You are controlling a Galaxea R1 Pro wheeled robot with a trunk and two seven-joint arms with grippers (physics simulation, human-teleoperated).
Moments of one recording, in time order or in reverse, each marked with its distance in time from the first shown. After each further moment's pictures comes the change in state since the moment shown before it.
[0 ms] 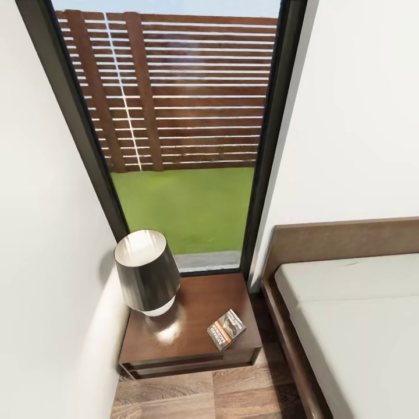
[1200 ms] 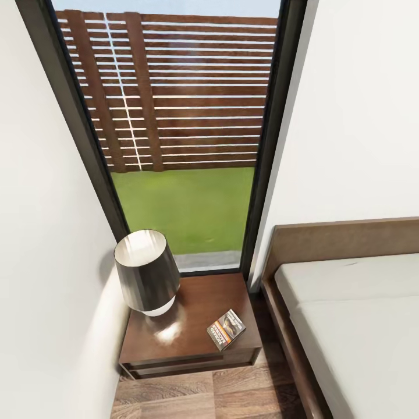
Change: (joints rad) left arm 0.025 0.001 0.001 0.001 0.005 -0.001 -0.001; right arm 0.000 0.000 0.000 0.000 0.000 0.000 0.000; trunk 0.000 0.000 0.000
